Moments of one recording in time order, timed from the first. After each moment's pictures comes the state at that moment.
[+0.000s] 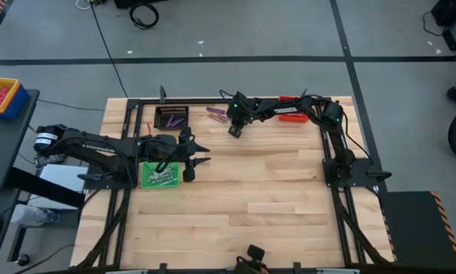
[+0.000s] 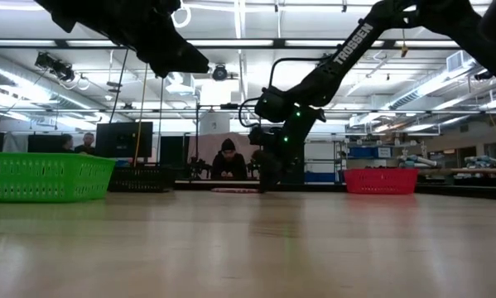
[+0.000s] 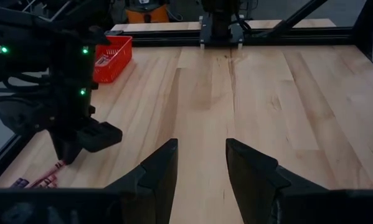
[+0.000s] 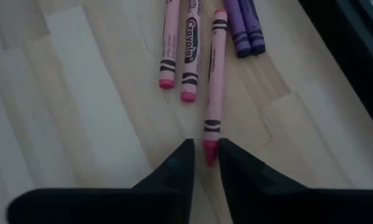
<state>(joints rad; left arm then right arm) -0.02 1.11 0.65 0.09 -0.17 0.01 -0.52 2.11 1.37 -0.23 0.01 -0.10</state>
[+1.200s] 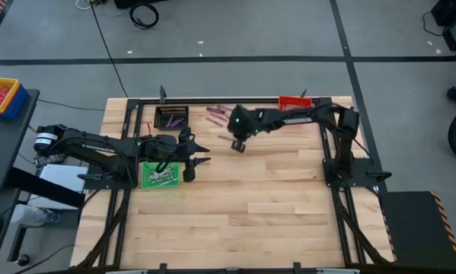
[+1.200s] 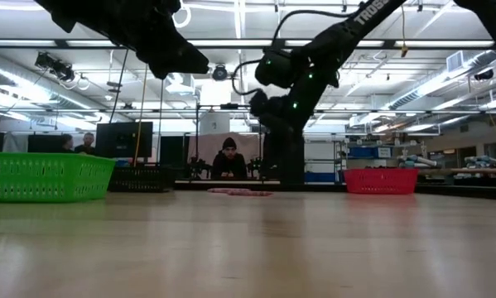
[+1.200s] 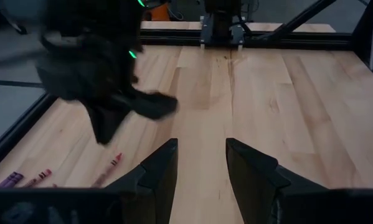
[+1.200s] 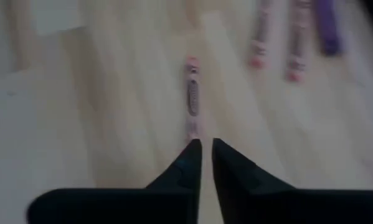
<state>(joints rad) -0.02 1.11 0.65 0.09 -0.17 -0.03 -0.35 1.90 1.27 -0.36 0.04 -0.04</state>
